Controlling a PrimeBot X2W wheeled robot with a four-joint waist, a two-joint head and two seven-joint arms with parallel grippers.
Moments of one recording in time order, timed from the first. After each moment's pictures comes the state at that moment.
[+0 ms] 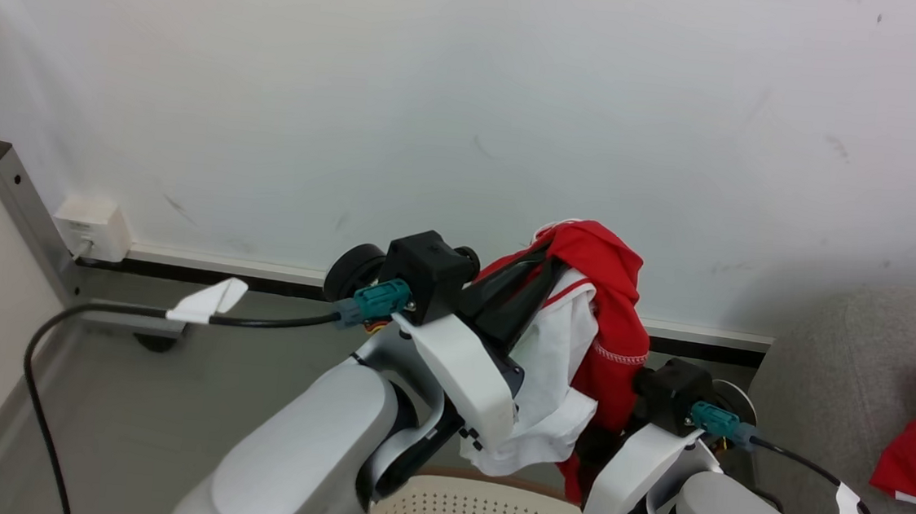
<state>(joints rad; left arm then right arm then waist) -0.69 0.14 -0.74 0.21 -0.50 -0.03 -0.04 -0.65 -0.16 0.94 0.65 0.73 0.13 -0.26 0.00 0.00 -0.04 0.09</state>
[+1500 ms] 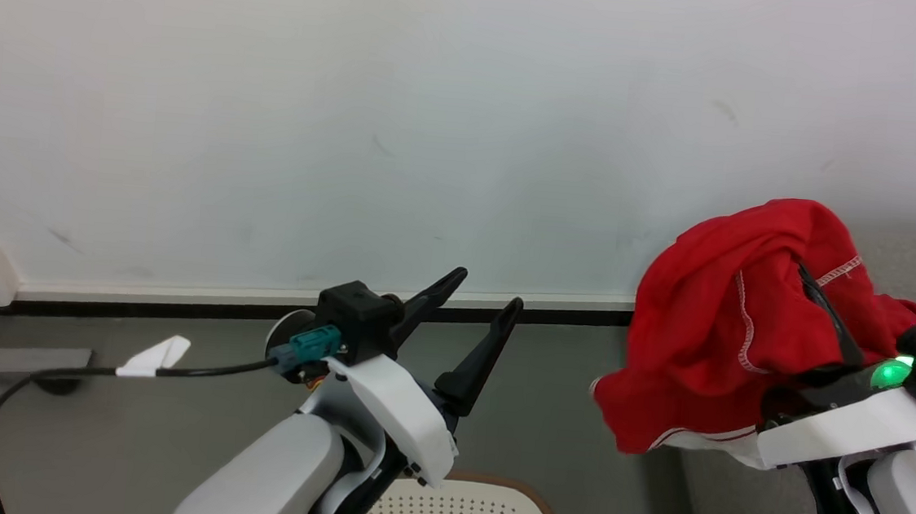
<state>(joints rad) -0.56 0.22 -0.71 0.23 -0.57 0.02 -0.09 -0.45 -0.29 0.38 0.27 0.62 0.13 -0.26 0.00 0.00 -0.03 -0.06</state>
